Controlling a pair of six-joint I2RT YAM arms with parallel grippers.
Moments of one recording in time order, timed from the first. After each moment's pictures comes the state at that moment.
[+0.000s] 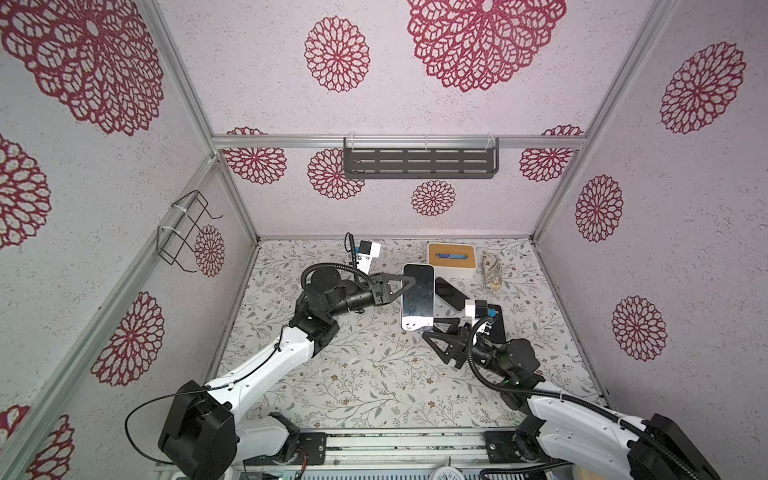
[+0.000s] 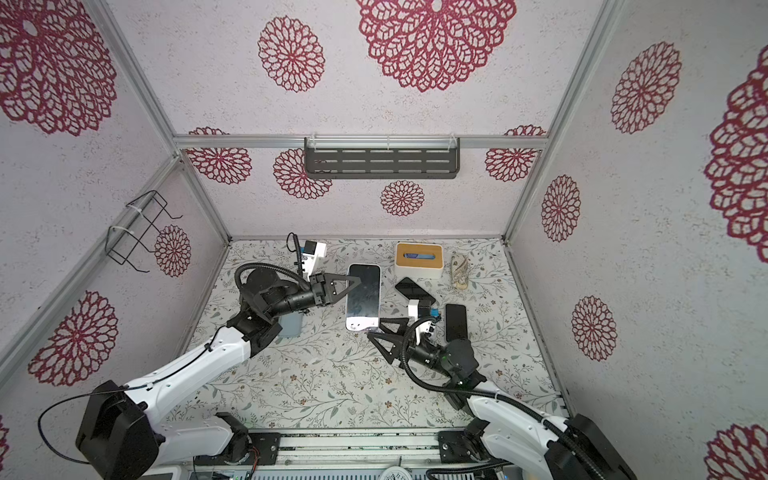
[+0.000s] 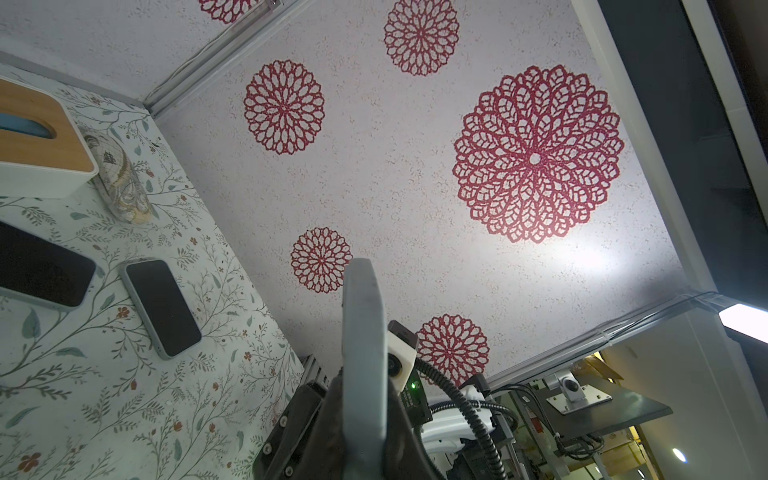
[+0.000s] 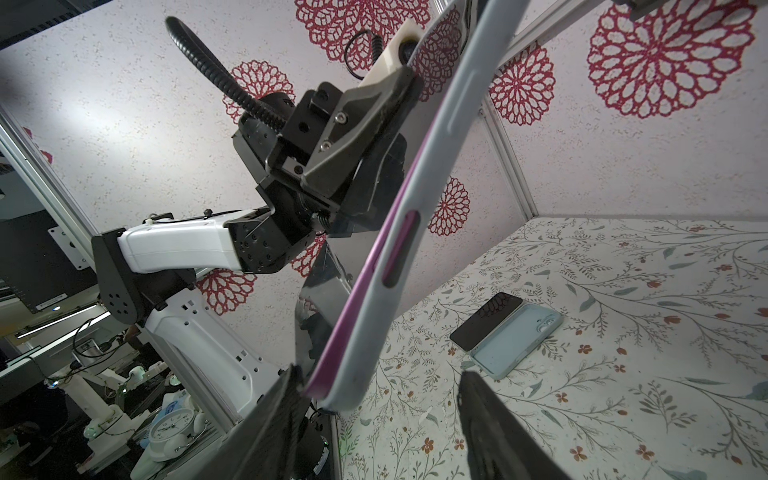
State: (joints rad) left arm -0.58 1.28 0.90 0.51 0.71 -1.11; right arm 0.70 0.96 0.26 1.00 -0.49 0.68
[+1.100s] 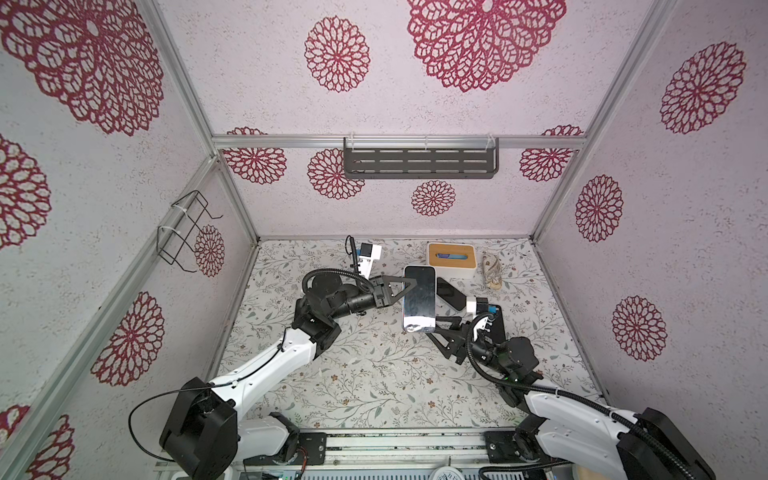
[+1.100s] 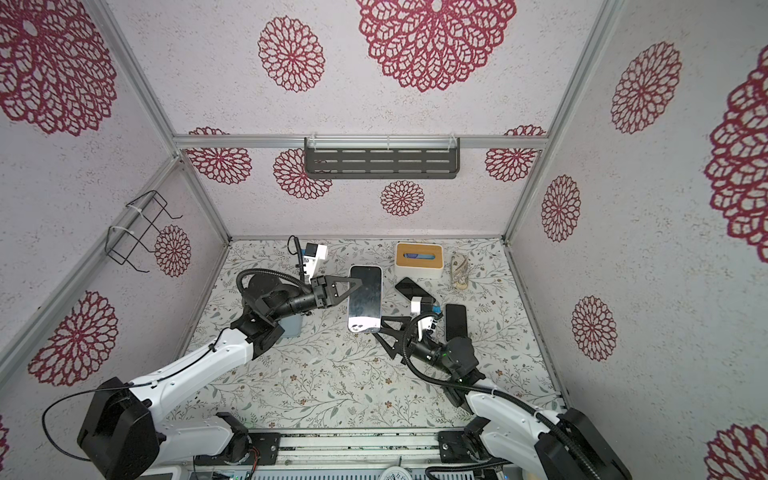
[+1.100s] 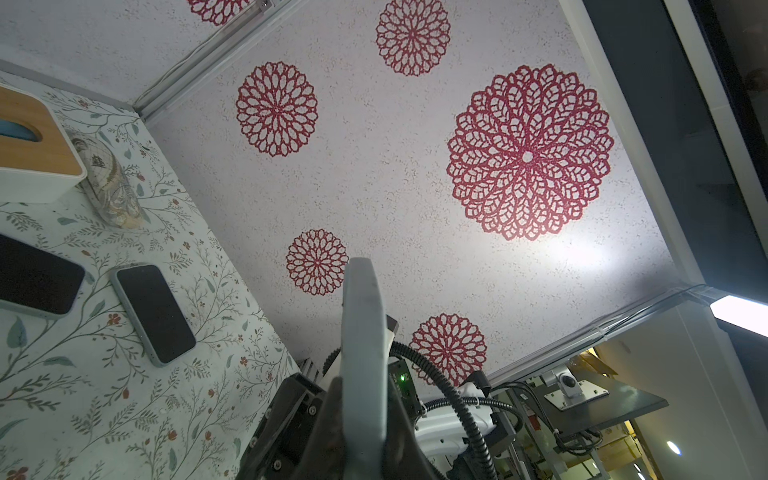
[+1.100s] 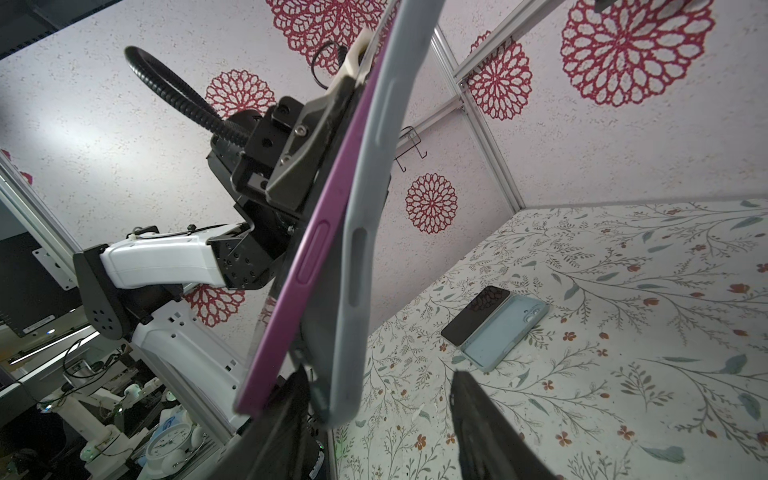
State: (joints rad) left arm -0.59 1.29 0.86 0.58 0.71 -1.12; right arm 0.65 1.01 0.25 1.05 -0.50 0.74
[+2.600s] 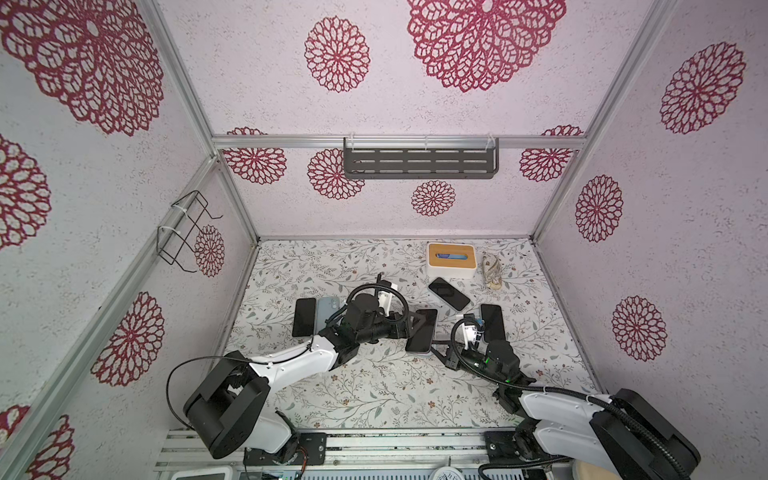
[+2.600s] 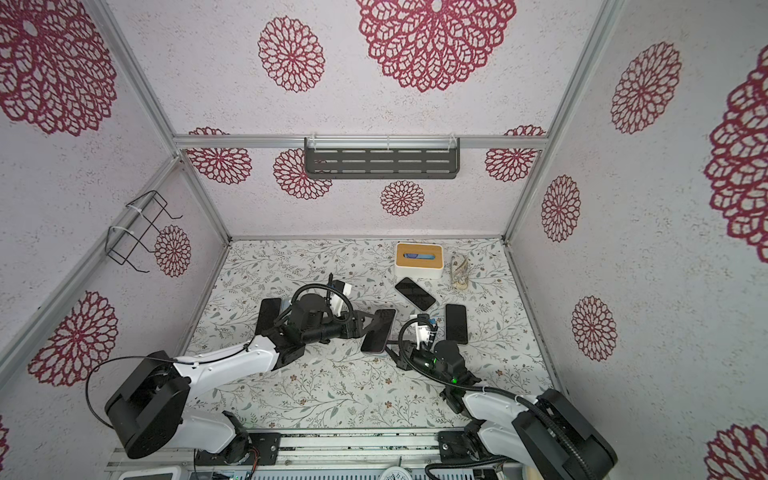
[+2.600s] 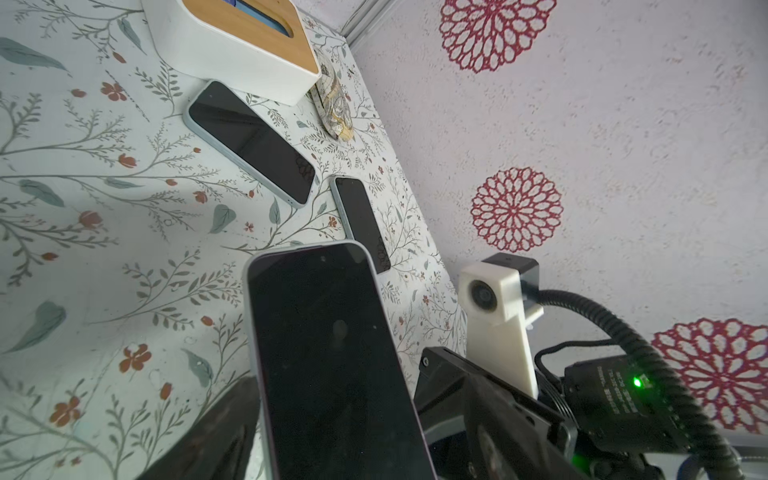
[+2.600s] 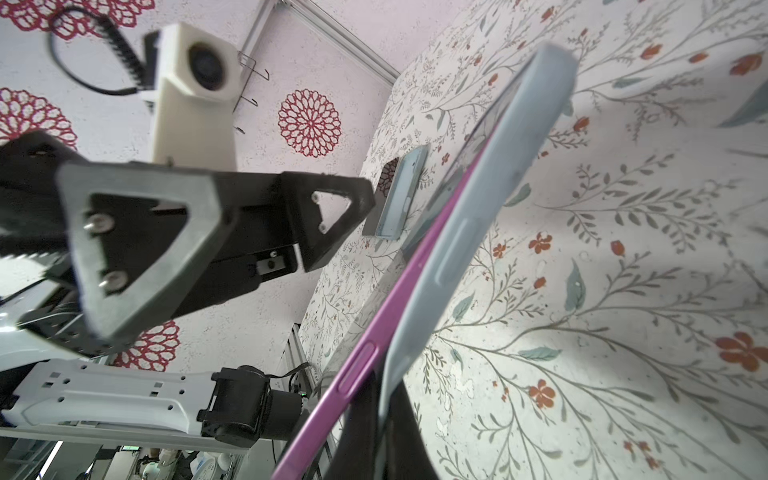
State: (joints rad) left arm -0.77 1.43 0.76 0.26 0.30 -0.71; right arm 0.63 1.15 0.13 0.85 -0.42 0.96
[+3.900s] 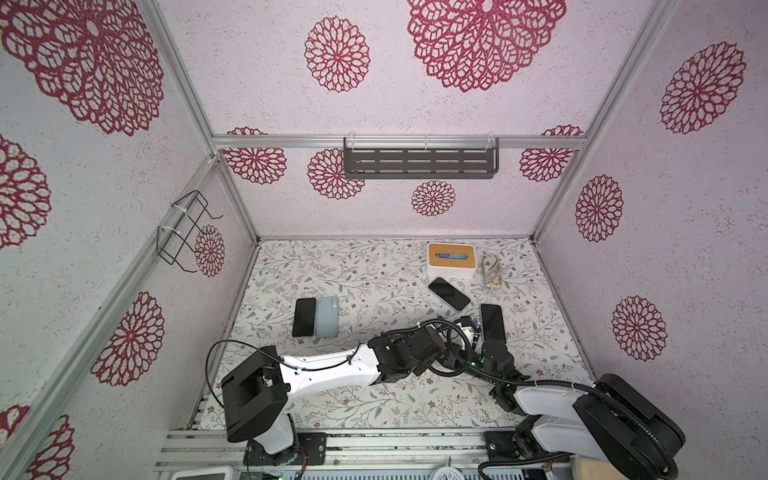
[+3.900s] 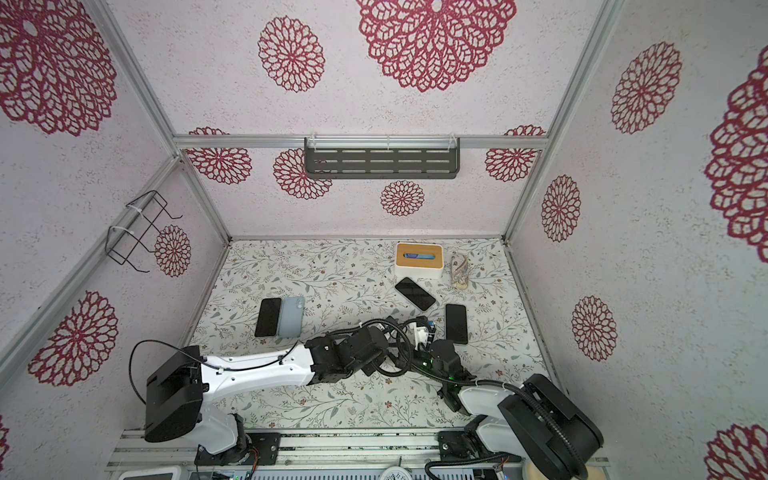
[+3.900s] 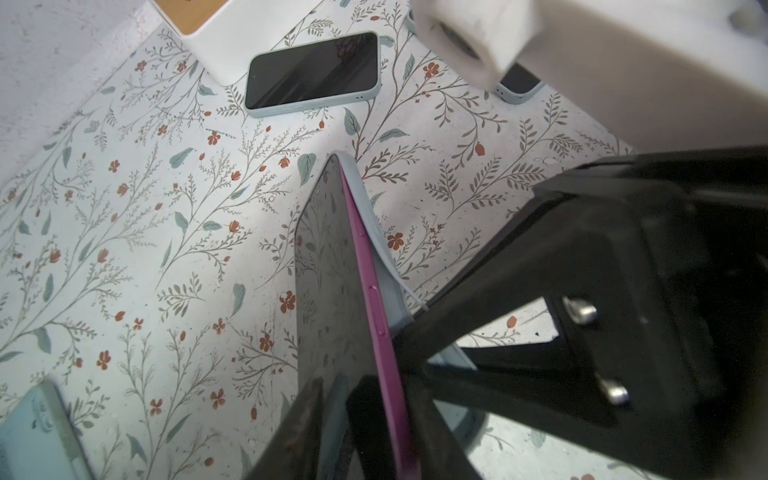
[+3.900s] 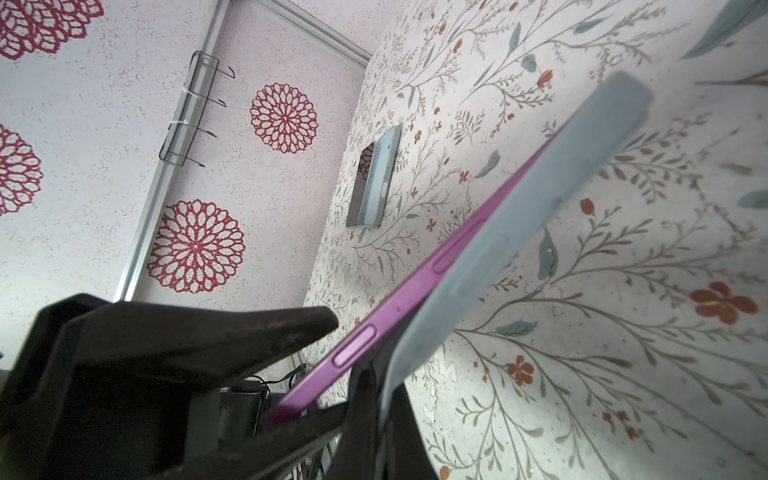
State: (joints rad) left arm -1.16 1.61 1.08 -0.36 -0.42 -0.13; right arm 0.63 1.25 0.13 0.90 -0.42 1.02
